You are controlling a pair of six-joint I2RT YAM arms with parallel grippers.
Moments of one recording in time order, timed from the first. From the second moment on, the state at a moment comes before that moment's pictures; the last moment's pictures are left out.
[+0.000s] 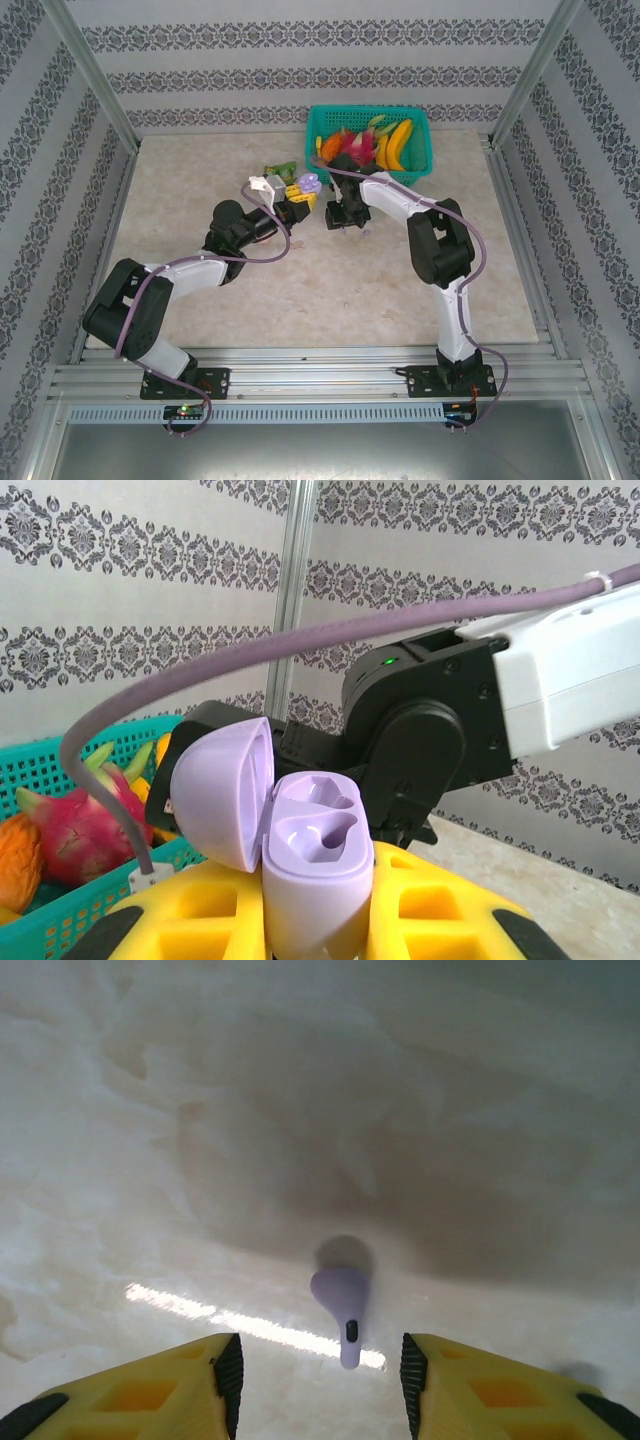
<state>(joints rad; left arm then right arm) -0.45 1.55 0.71 1.01 0.51 -0.22 0.47 2.18 1.74 -0.89 -0.08 0.28</state>
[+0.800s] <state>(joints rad) -0.45 1.56 0.74 1.02 0.52 -0.24 0.50 2.28 1.81 -0.93 -0.01 0.28</state>
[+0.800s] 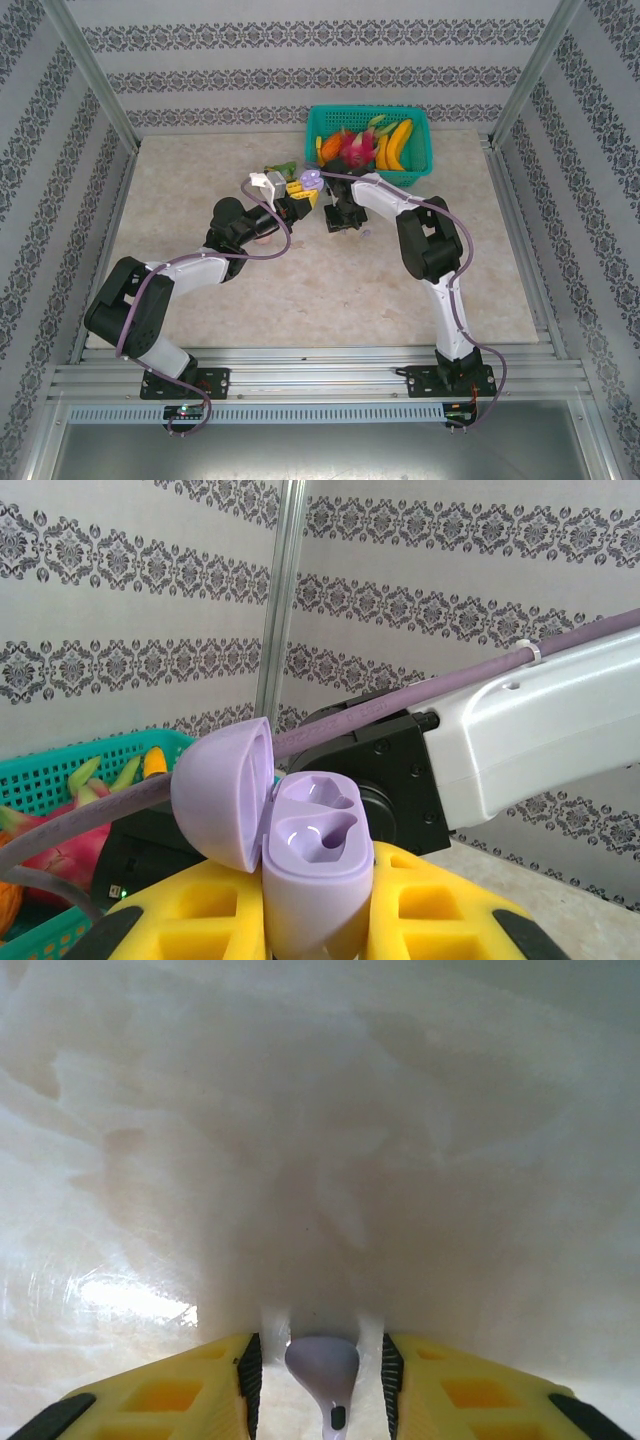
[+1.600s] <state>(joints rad) -0.45 1.56 0.74 1.02 0.53 -0.25 0.51 2.27 1.80 -0.92 0.02 0.29</state>
